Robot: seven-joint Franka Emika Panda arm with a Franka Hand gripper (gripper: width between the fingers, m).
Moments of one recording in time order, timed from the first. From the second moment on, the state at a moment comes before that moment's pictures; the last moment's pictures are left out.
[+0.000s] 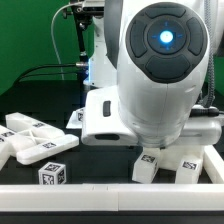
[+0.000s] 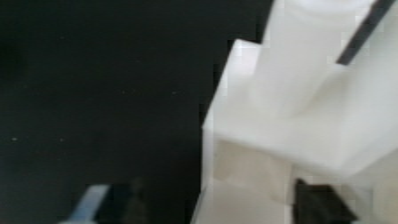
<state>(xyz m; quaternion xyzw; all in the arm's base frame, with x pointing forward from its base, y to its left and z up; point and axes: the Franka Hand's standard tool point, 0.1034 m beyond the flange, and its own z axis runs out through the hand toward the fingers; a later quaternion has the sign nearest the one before) 0.576 0.032 0.039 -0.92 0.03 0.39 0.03</state>
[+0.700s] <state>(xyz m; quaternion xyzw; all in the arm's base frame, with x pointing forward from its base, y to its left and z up) 0.601 -0.019 0.094 -0.98 0.03 0.18 0.04</state>
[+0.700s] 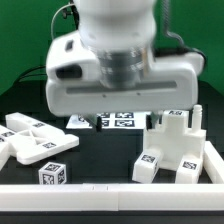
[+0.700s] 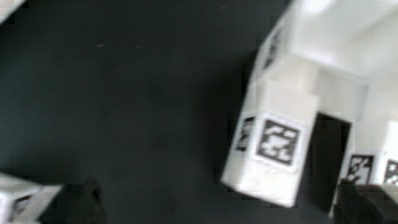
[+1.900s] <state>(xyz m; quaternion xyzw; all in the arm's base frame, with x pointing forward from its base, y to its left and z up) 0.579 -0.077 0.089 -0.98 0.20 0.08 0.01</state>
